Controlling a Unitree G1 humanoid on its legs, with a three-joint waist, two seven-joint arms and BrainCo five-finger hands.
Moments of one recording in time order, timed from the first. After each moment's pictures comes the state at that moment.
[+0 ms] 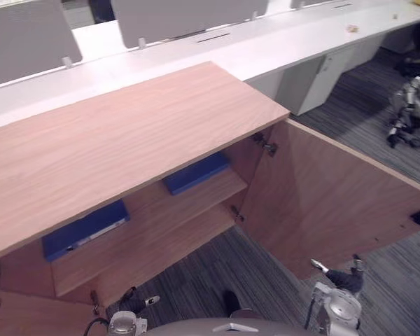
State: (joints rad) left arm 0.12 0.04 0.11 1.00 0.17 -0.04 0.17; right arm 0.21 -0.03 -0.53 0.28 -0.02 -0.06 -0.35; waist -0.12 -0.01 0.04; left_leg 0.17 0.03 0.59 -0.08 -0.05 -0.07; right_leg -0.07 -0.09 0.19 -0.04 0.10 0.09
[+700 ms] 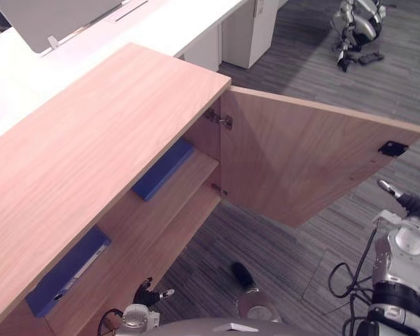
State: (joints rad) left arm 0.11 -0.01 0.02 0.96 0.18 -0.06 0.10; right arm -0.16 -0.49 -0.53 0.37 0.23 -0.15 -0.30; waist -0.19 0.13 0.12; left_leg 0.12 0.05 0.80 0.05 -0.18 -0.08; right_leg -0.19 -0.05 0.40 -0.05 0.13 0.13
